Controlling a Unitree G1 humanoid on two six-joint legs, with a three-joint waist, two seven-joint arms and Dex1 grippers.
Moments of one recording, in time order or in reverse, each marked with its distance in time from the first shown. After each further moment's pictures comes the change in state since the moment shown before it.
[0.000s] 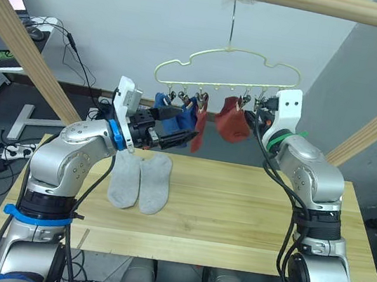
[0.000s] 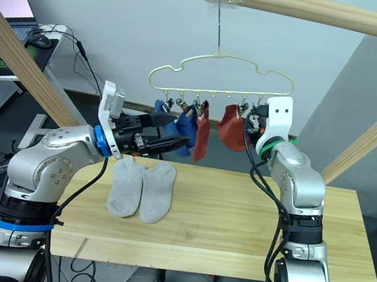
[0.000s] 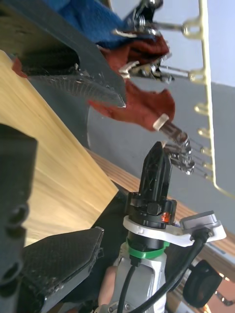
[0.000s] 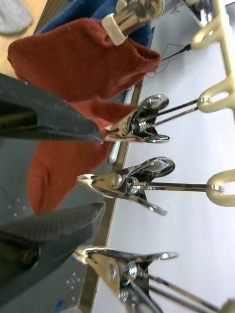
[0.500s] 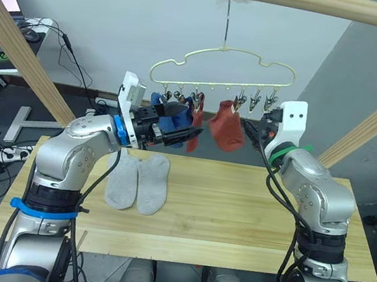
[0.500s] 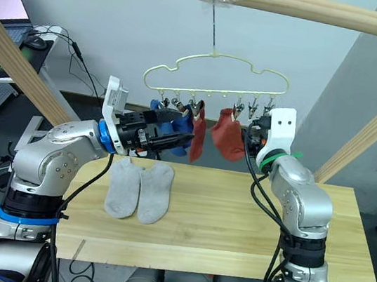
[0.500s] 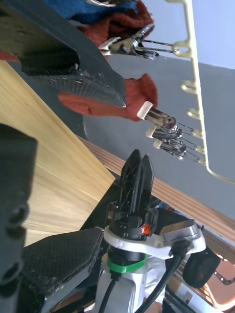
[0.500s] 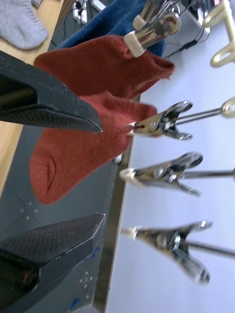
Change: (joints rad) left arm -0.040 -0.018 -0.007 0.037 0.003 -0.004 -0.037; right arm 0.113 0.025 -0.016 -0.228 0.042 0.128 -0.052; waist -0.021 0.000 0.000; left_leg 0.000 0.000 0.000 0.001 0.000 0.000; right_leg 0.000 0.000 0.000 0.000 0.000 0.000
